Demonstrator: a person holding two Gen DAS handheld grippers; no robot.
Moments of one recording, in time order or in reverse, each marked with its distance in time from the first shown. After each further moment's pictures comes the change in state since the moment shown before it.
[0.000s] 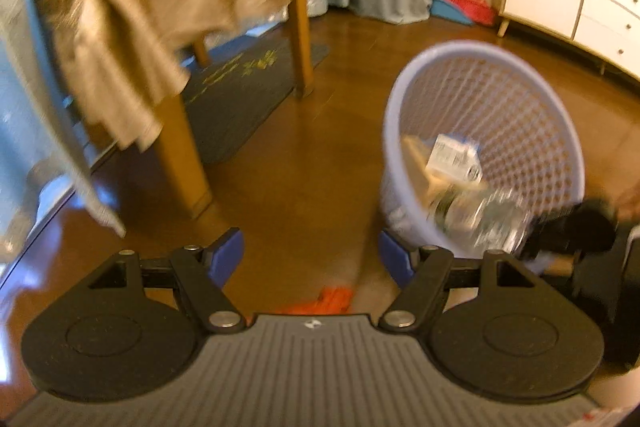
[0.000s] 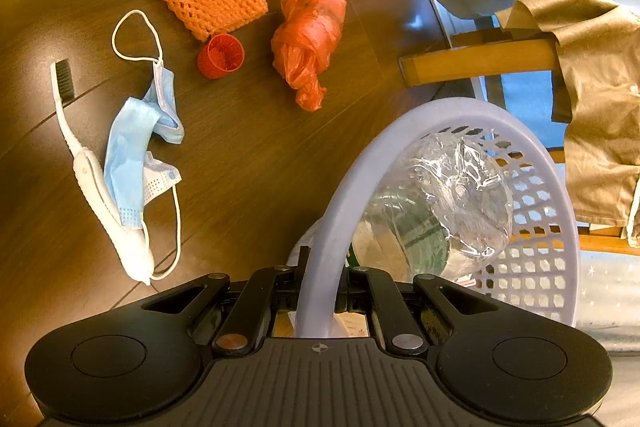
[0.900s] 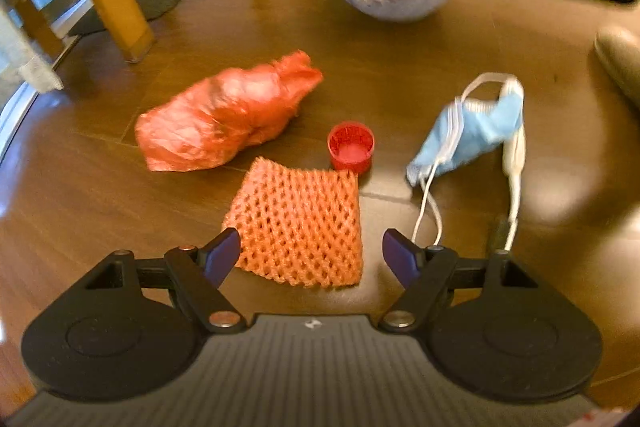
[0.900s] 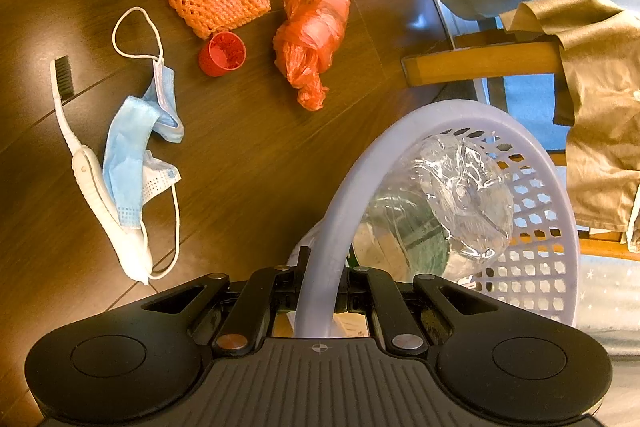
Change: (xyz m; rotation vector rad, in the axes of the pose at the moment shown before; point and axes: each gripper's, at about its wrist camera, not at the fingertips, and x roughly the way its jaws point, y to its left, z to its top) left arm 0.056 -0.042 -0.177 0.228 0.268 -0.012; right arm 0.003 0.000 0.001 -0.012 0.007 0.000
